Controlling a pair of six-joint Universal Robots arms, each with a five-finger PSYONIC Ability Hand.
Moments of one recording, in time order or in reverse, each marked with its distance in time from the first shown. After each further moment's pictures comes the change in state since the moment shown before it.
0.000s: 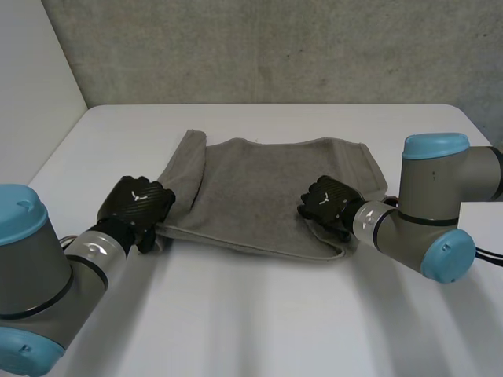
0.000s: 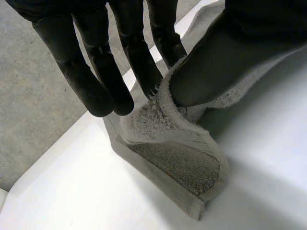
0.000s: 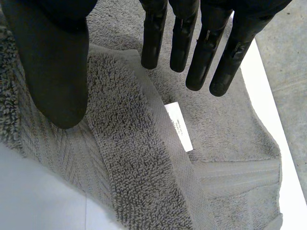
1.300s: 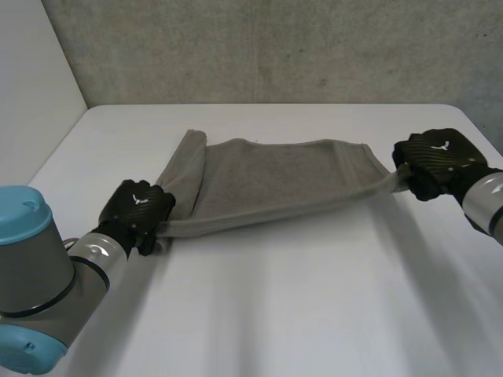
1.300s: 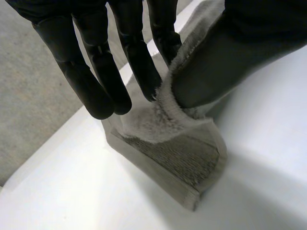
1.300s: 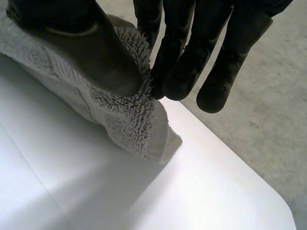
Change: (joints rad) left arm 0.005 -0.030 0.004 0.002 0.003 0.001; right arm -0.312 -0.556 0.481 -0.230 -0.033 0.587; left_hand -0.034 -0.068 -0.084 -0.072 -0.054; right_hand 0.820 0.780 0.824 0.828 0.847
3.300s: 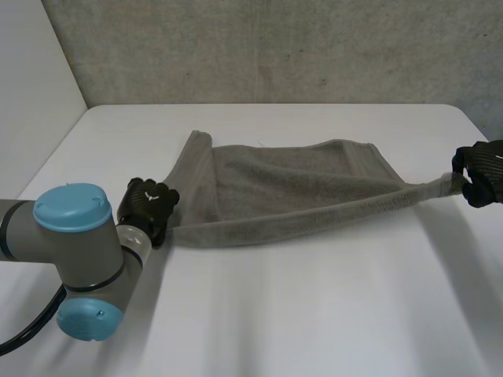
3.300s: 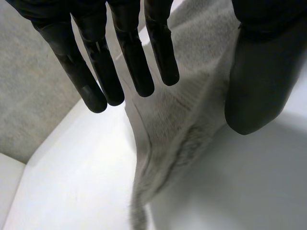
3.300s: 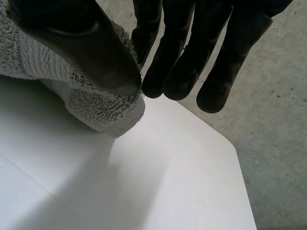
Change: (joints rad) left arm -0.080 -0.272 0.212 0.057 -0.222 0.051; right arm -0.207 -0.026 0.140 -0.149 0.014 0.061; left_hand -0.630 -0.630 -0.646 -0.627 -0.640; right_hand 0.002 0.039 0.004 0.001 0.000
